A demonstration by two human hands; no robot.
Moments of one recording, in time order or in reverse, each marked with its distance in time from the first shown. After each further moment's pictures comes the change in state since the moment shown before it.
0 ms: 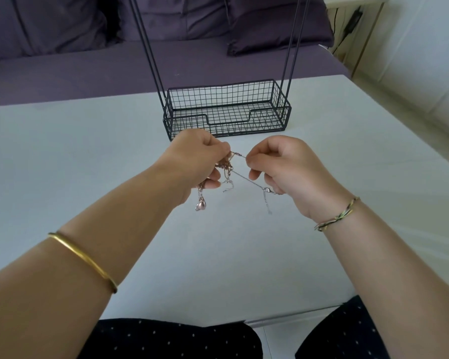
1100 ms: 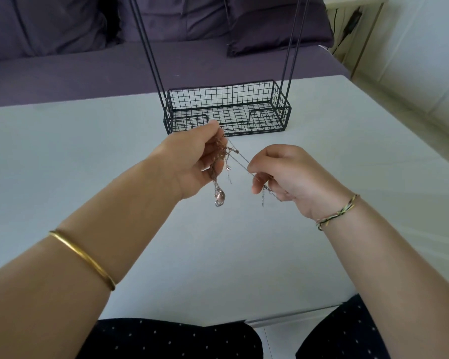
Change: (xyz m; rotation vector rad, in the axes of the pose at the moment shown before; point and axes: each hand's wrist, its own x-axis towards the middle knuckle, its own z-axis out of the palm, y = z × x) left_hand 0.002 0.007 -0.003 -0.635 -0.048 -0.220; right_hand 0.002 0.001 -0.003 0.030 -0.077 0.181
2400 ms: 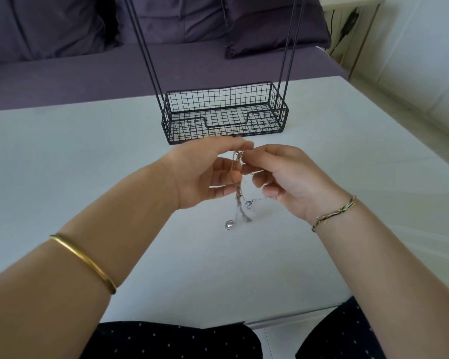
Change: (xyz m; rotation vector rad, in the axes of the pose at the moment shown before) left_hand -0.007 -0.002 0.006 0.282 -0.227 -0.091; right_hand 0.003 0.000 0.005 0.259 -0.006 0.011
